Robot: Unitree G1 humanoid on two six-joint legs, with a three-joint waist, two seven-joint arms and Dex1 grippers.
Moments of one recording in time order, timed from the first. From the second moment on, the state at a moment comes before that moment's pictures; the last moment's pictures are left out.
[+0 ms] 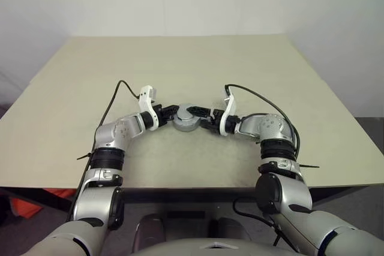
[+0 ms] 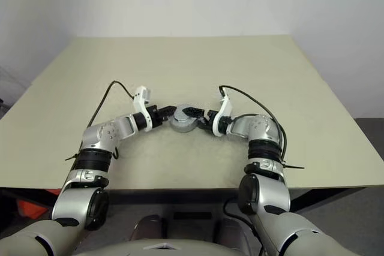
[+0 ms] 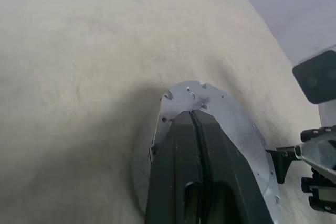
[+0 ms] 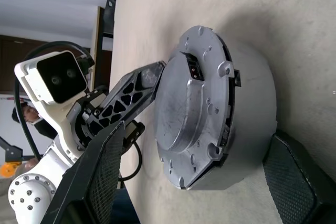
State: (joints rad) left arm -0.61 0.17 0.17 0.41 -0.51 0.83 -0.55; right arm -0.75 -0.01 -0.46 0.52 0.55 1.29 0.42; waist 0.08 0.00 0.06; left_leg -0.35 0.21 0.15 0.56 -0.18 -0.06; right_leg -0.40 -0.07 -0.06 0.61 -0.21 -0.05
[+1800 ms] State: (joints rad) left arm -0.61 0.17 0.19 0.39 -0.48 0.78 -0.53; right arm -0.85 0.04 -0.58 0.69 0.56 1.13 0.34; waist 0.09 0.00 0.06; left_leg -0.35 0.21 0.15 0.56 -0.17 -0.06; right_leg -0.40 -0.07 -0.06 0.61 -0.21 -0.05
